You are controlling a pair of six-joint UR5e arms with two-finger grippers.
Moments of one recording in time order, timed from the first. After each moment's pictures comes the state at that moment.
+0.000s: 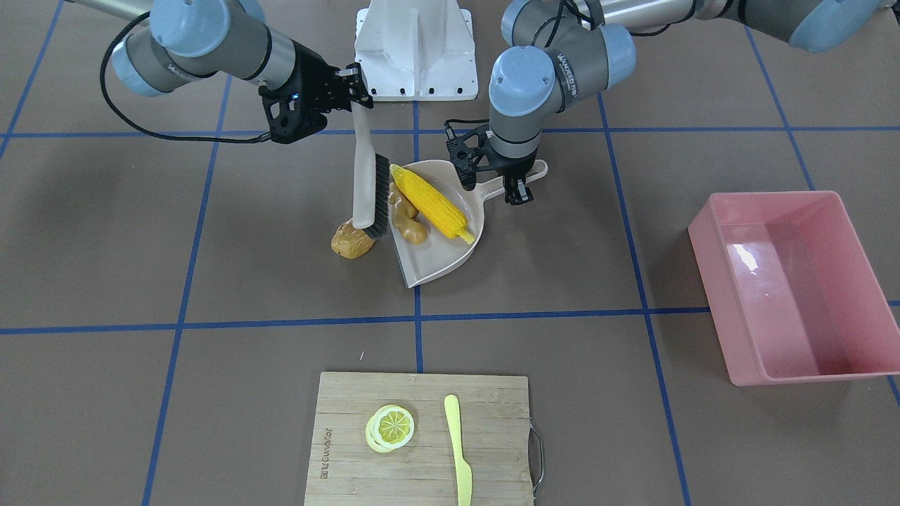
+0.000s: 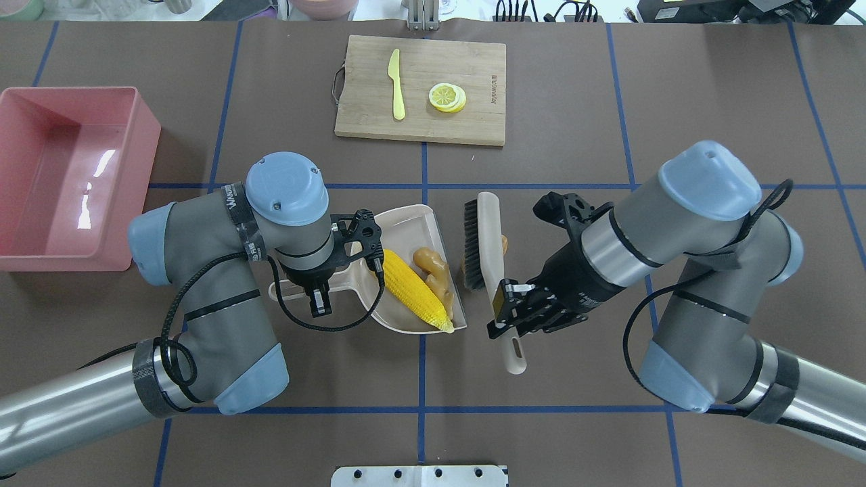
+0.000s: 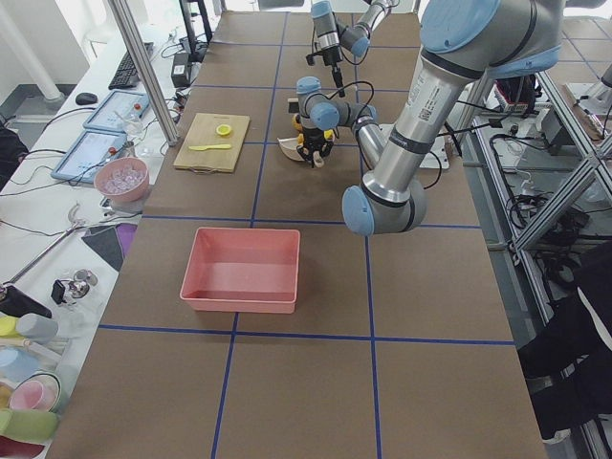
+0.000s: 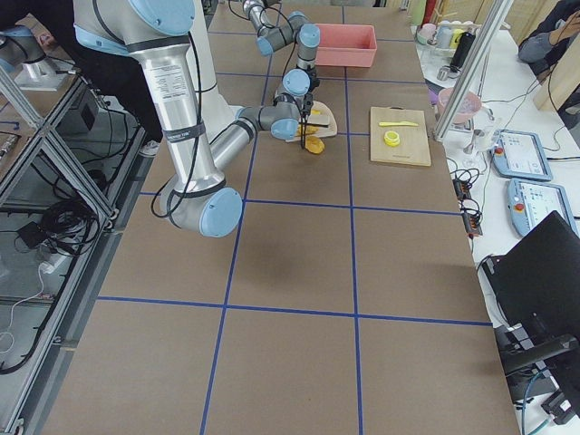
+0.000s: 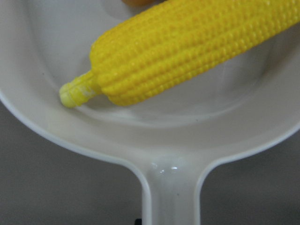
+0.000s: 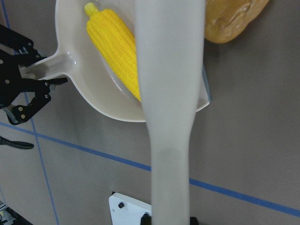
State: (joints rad) left arm -0.52 -2.19 -1.72 -1.41 -1.98 0.14; right arm 0.62 -1.25 1.88 -0.96 2.46 1.44
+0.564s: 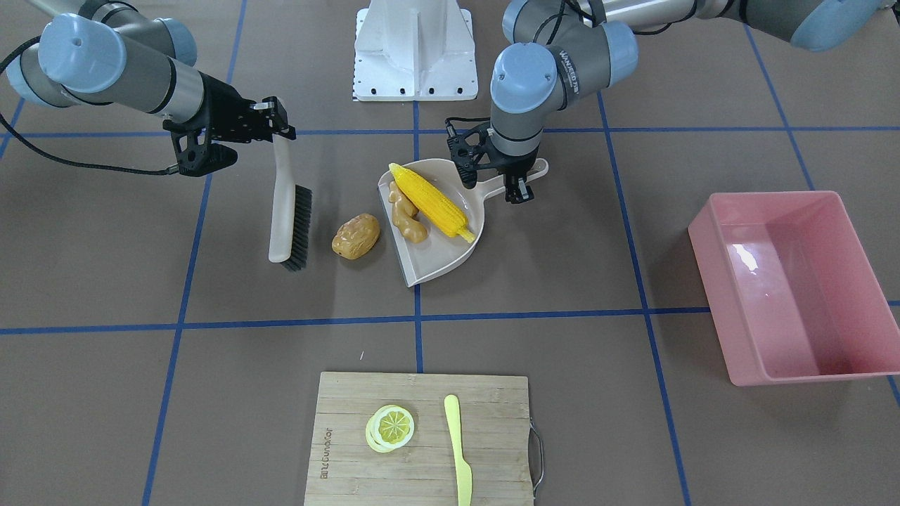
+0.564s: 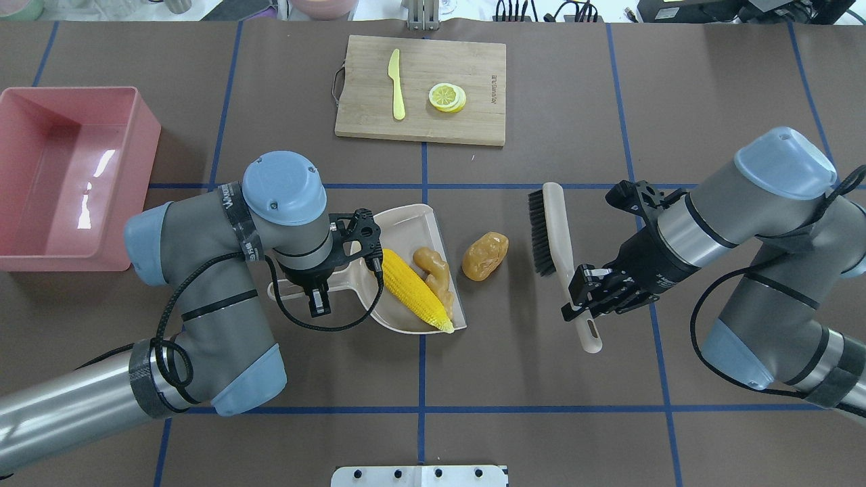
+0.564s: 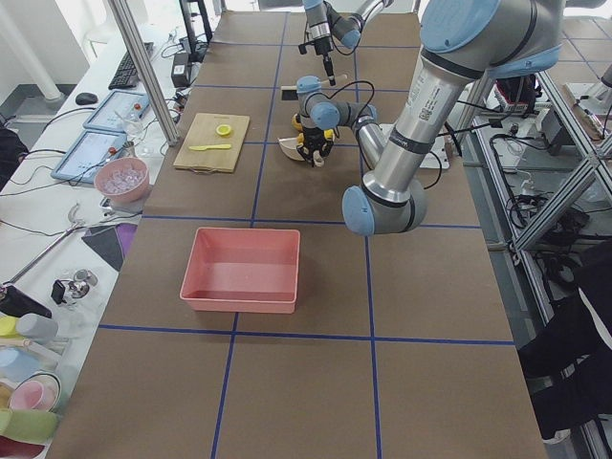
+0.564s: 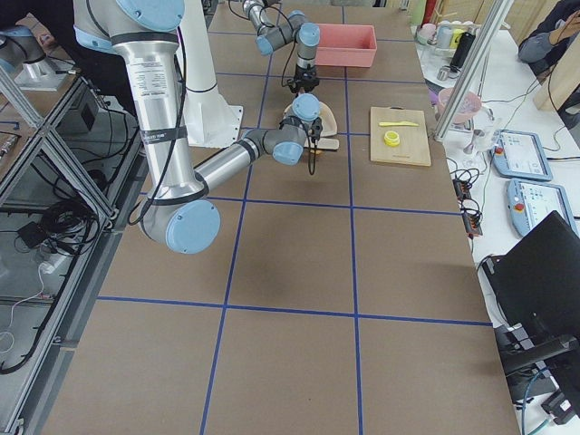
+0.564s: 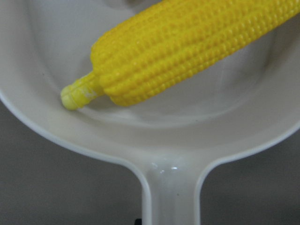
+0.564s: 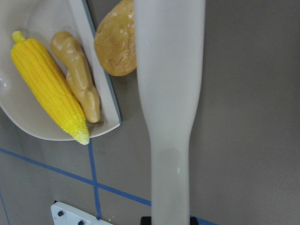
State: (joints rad) left arm -0.52 -2.18 -1.73 -1.41 -1.98 0.15; right arm 0.70 -1.39 1.85 -0.96 2.51 1.30
